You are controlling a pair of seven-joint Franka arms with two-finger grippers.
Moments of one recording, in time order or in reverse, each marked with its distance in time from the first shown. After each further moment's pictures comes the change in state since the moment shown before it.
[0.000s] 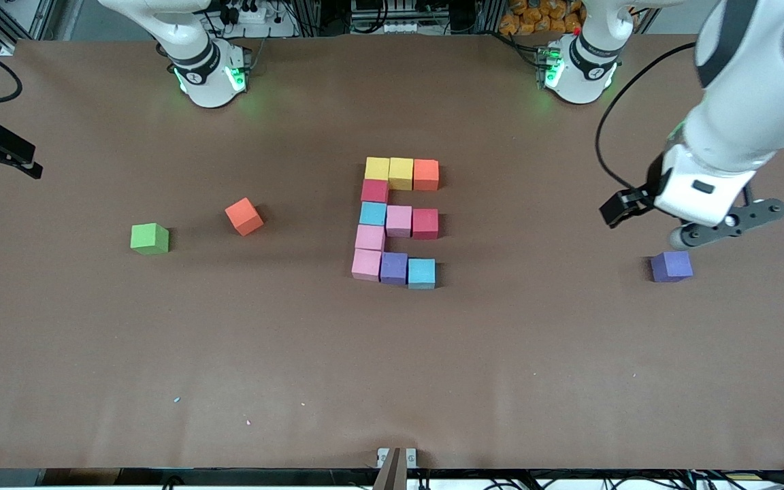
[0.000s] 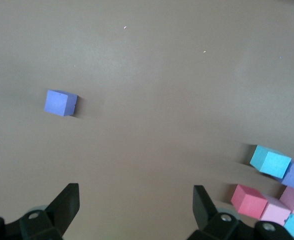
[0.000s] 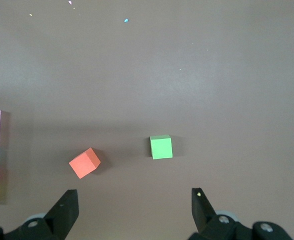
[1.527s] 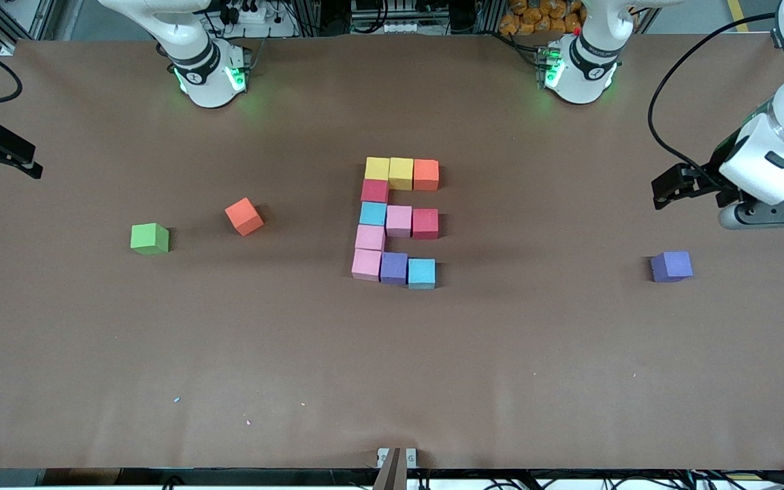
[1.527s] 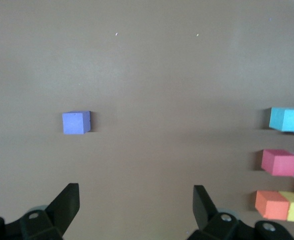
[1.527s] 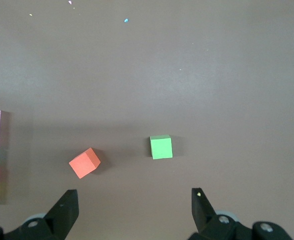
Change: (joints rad) left arm 0.019 -0.092 0.090 -0.070 -0.040 -0.011 0.382; right arm 0.000 0.000 0.000 0.000 0.000 0.000 0.000
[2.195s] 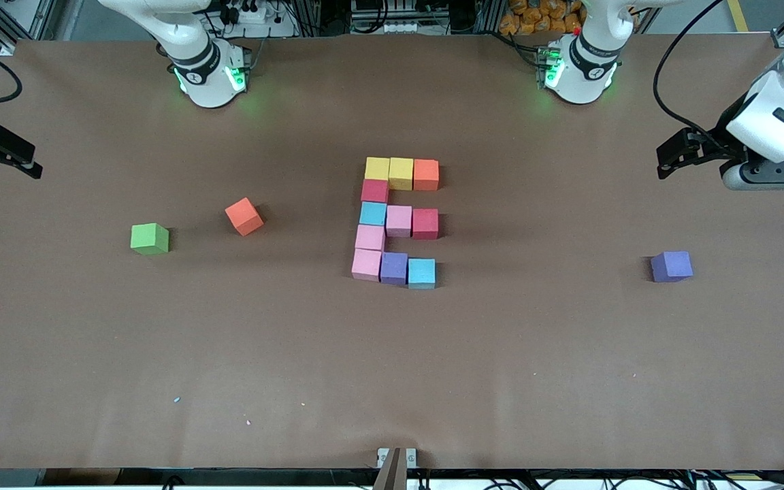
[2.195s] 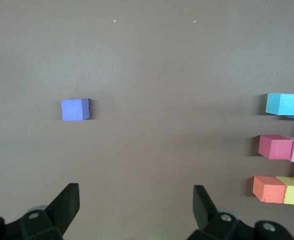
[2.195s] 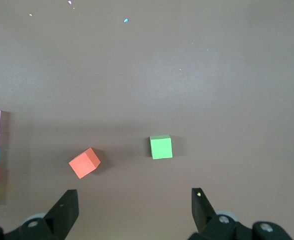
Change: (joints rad) left arm 0.005 -0.111 0.007 -0.111 -0.031 0.003 0.005; right arm 0.000 0.000 -0.001 0.000 0.000 0.000 0.000
